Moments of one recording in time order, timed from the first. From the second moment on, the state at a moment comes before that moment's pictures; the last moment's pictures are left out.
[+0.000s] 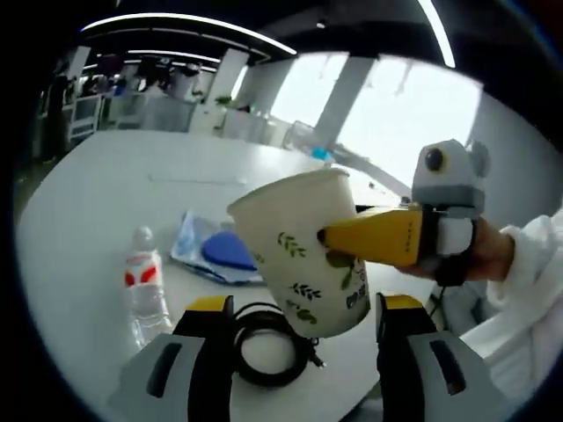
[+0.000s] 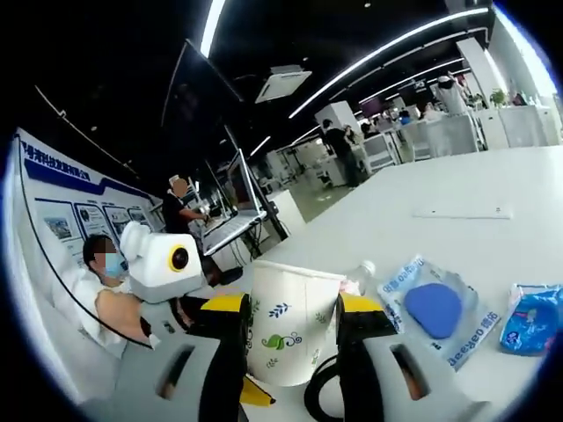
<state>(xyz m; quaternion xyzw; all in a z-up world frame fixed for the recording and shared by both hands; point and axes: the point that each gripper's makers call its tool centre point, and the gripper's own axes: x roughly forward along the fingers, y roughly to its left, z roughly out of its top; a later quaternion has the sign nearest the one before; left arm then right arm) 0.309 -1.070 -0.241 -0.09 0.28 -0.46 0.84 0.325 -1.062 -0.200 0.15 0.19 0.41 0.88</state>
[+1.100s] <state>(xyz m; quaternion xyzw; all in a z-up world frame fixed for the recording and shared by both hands) 0.299 -1.079 -0.217 0.01 0.16 -0.54 0.82 0.310 -1.062 -0.183 0.12 0.19 0.47 0.85</state>
